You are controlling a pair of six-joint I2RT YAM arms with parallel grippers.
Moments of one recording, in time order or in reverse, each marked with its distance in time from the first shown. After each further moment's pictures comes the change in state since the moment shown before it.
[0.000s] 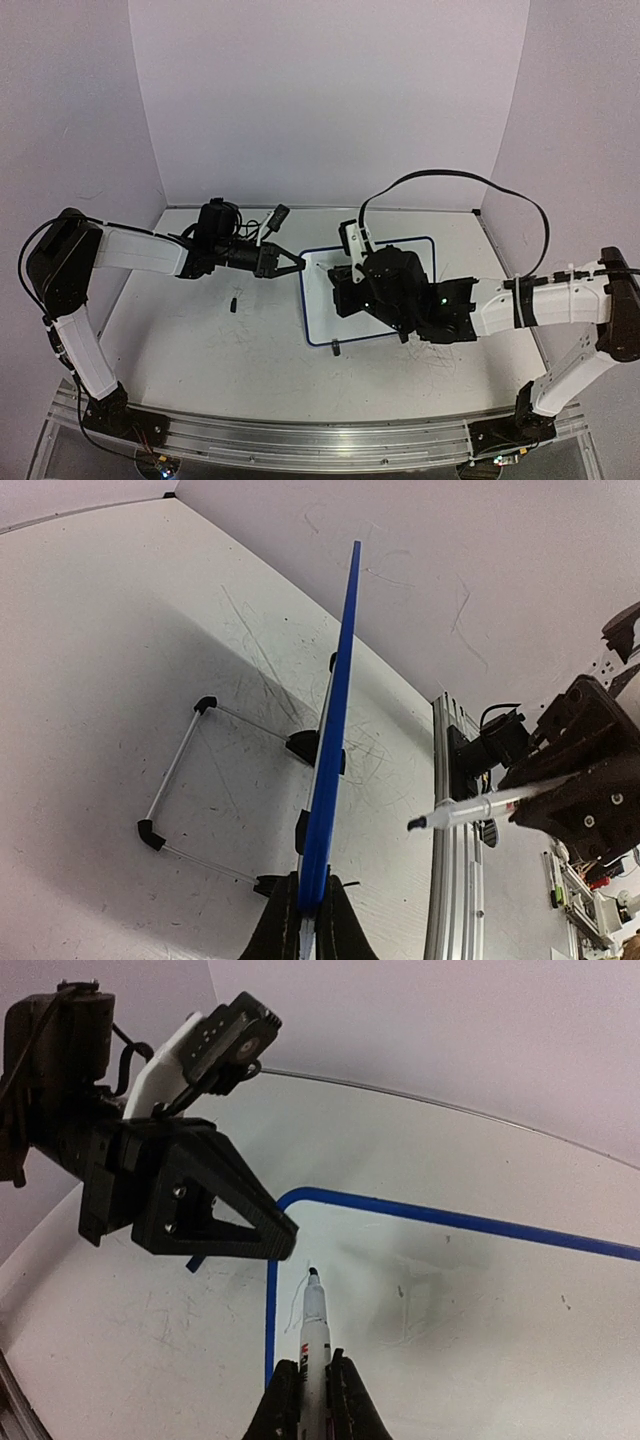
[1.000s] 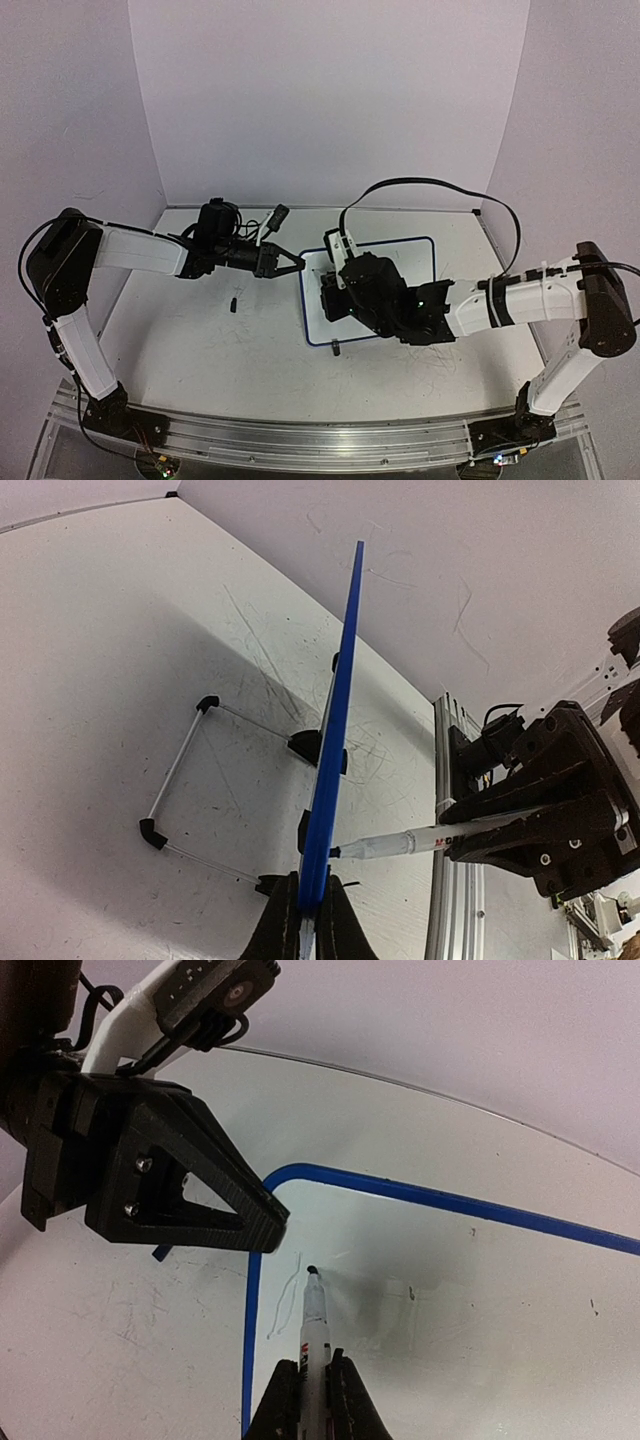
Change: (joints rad) left arm 0.000 0.000 0.000 -0.002 -0.001 -0.001; right arm 0.000 0.120 0.057 -0.002 0.056 -0.033
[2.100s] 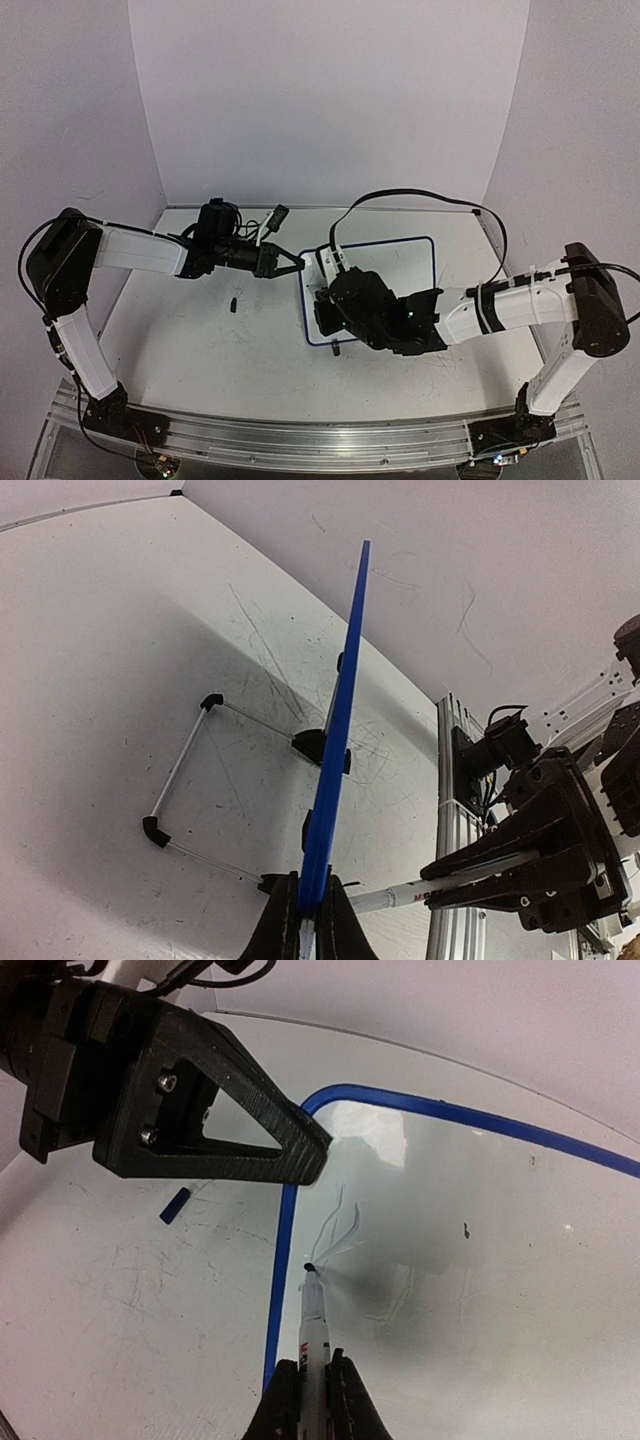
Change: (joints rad) left arm 0.000 0.000 0.000 -0.009 -0.008 0.000; right arm 0.041 0.048 0.008 -0.045 0.007 0.063
